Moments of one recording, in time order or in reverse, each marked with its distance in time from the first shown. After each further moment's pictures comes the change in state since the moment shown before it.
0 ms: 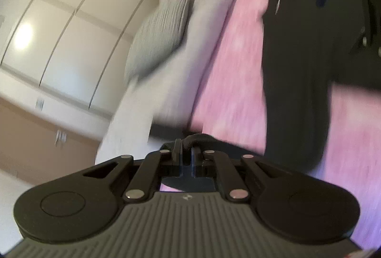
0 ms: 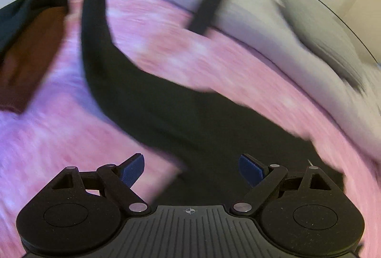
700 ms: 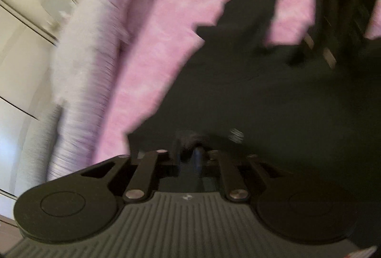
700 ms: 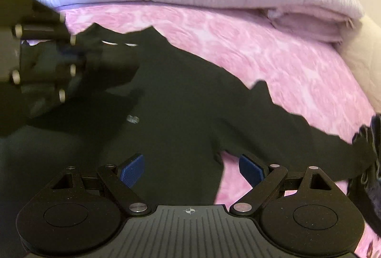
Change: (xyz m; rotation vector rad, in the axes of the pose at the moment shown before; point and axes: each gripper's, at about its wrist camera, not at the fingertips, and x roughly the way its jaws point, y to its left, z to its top) left arm 0.098 -0.251 0.331 0.090 -0.181 -0.399; right arm -0.069 -0.272 -0.226 0.509 0.115 -0.188
